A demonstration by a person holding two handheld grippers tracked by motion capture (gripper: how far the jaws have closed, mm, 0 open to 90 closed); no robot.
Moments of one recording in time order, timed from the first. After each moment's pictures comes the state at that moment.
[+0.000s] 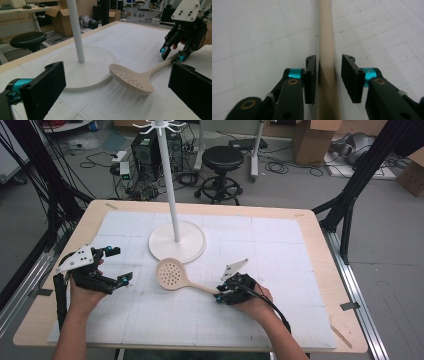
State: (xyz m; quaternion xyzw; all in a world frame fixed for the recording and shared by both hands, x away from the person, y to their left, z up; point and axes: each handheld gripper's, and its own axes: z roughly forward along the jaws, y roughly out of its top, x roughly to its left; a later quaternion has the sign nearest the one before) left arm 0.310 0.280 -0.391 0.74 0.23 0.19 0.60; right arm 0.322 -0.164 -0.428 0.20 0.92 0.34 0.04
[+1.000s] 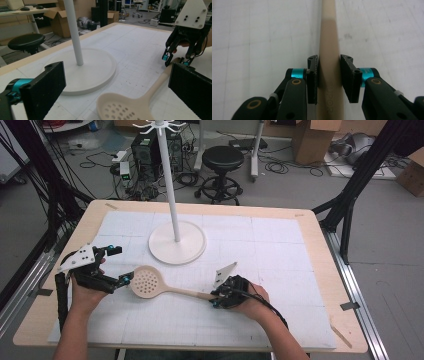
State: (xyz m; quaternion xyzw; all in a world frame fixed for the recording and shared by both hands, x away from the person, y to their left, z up) left arm 0.311 0.277 -0.388 0.74 0.22 0.19 0.61; right arm 0.321 -0.134 -0.427 0.09 0.95 0.30 0.03
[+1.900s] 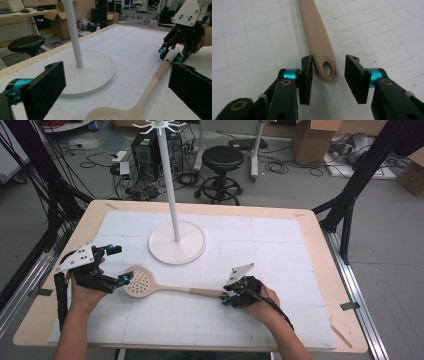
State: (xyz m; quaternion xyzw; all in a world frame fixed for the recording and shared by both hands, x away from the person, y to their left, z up) left arm 0.311 0.277 -0.386 0.74 0.22 0.19 0.61; right arm 0.320 -0.177 -0.431 0.19 0.93 0.32 0.08
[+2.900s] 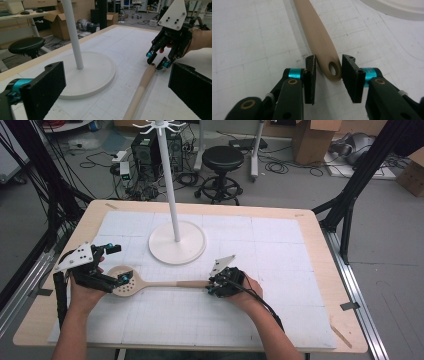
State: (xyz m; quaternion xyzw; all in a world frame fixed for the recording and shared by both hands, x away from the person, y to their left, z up) left arm 0.311 0.276 -0.382 0.74 0.21 0.19 0.61; right arm 0.342 -0.132 -0.429 0.16 0.93 0.33 0.10
